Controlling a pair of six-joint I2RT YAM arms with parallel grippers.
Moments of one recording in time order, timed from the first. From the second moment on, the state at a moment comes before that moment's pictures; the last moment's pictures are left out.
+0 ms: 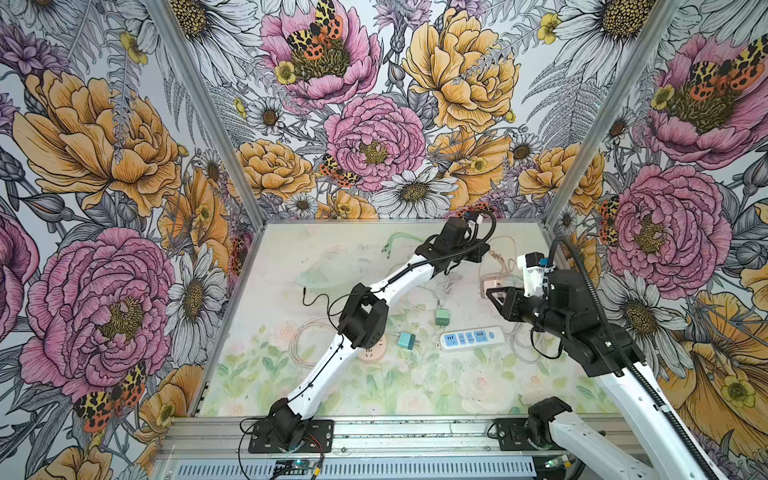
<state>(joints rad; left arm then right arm) -0.78 2.73 2.62 -0.22 0.33 -0.52 0.32 0.80 0.96 -0.76 -0.21 0.46</state>
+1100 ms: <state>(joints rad) -0.69 2.89 2.63 -0.19 0.32 -0.75 0.17 1.08 0.85 -0.69 -0.05 0.45</state>
